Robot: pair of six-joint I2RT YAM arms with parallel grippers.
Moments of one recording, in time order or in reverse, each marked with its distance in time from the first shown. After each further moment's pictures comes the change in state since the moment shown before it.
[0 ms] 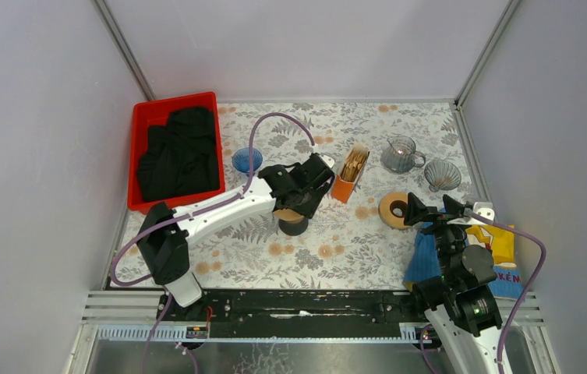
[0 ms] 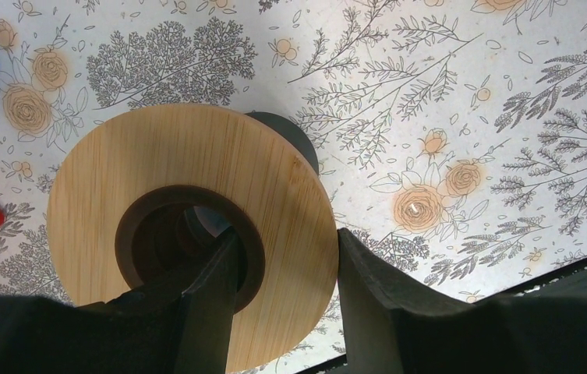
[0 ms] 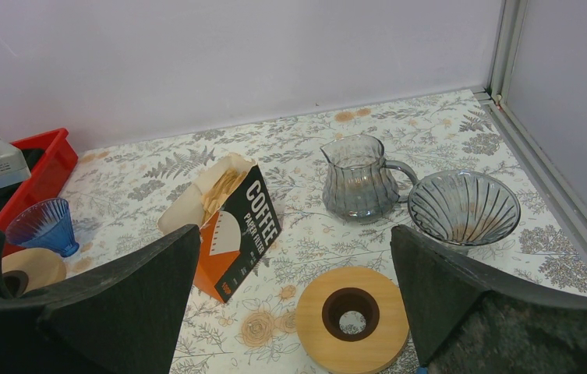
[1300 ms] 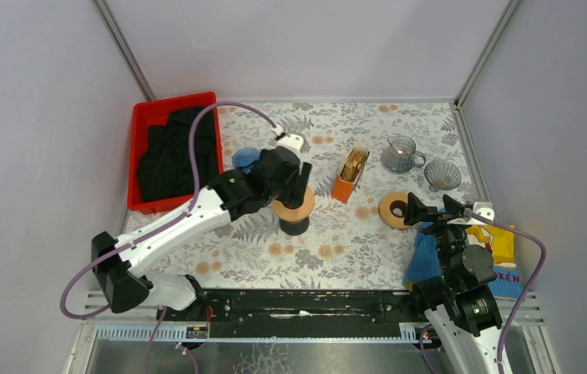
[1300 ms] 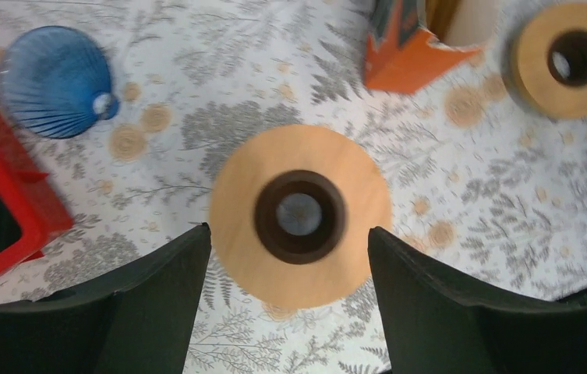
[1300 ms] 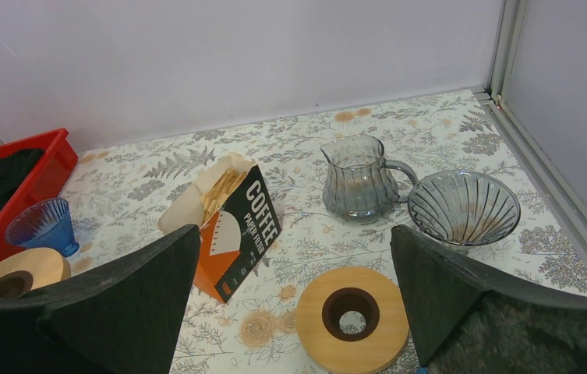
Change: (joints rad) left arm 0.017 -0.277 -0.093 0.107 -0.122 -0.021; right arm 0.000 0.000 0.000 0.000 0.000 0.000
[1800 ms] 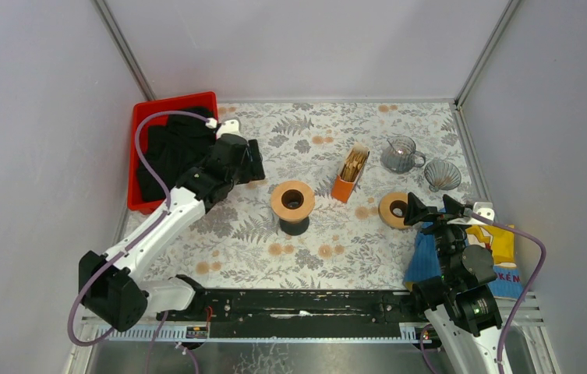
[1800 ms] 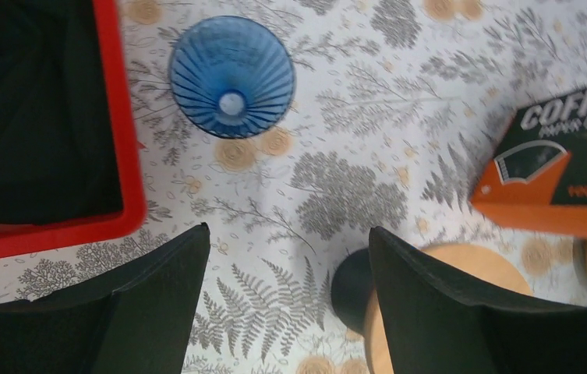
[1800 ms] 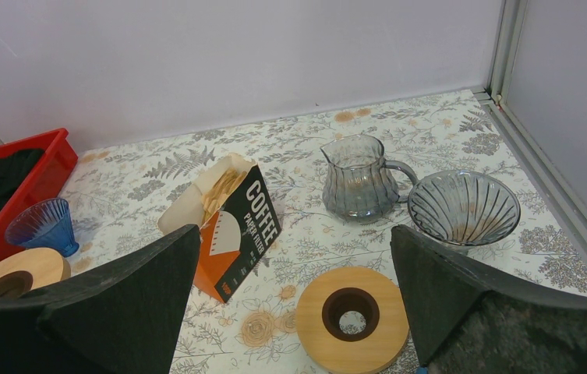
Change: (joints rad) left arm 0.386 -0.154 -0.244 0.196 0.042 -0.122; right arm 0.000 0.000 0.000 0.000 0.000 0.000
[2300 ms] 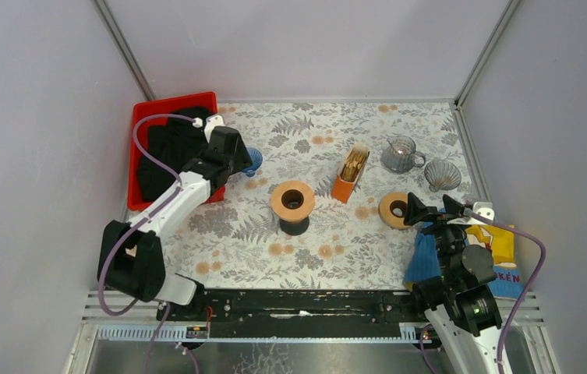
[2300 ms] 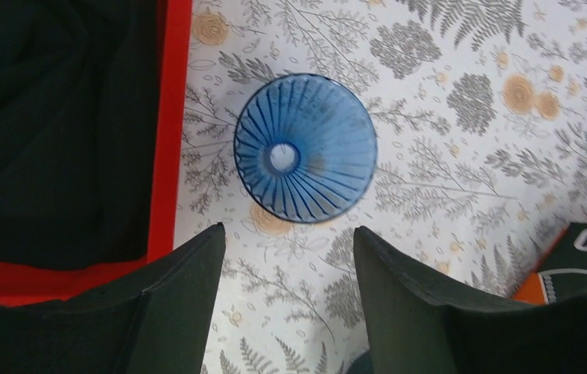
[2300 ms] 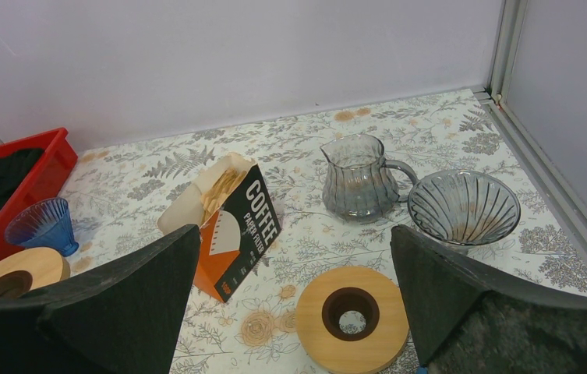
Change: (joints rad) left arm 0.200 0.164 -0.053 0.201 0.013 -0.103; right arm 0.000 0.000 -0.001 0.000 0.000 0.000
